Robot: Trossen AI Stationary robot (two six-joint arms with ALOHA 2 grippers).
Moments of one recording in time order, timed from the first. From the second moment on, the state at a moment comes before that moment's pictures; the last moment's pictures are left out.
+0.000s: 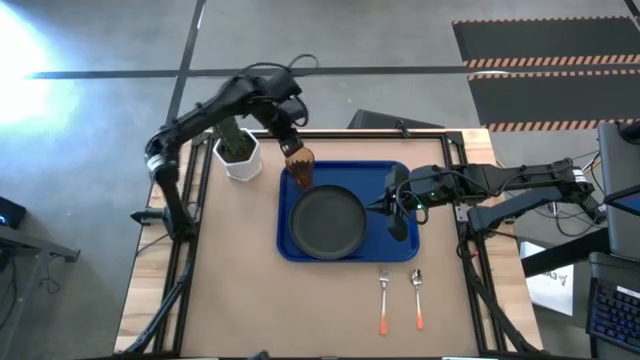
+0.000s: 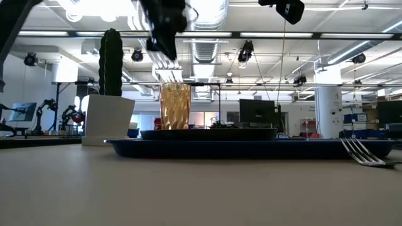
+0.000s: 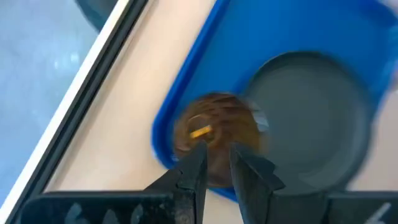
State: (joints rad) left arm 0.56 1.79 2.01 -1.32 0.15 0.04; right arm 0.09 1.16 1.13 -0.55 0.05 0.33
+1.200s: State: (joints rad) left arm -0.45 1.22 1.66 -1.11 -0.85 -0.44; right arm 0.09 1.16 1.13 -0.54 0.00 0.41
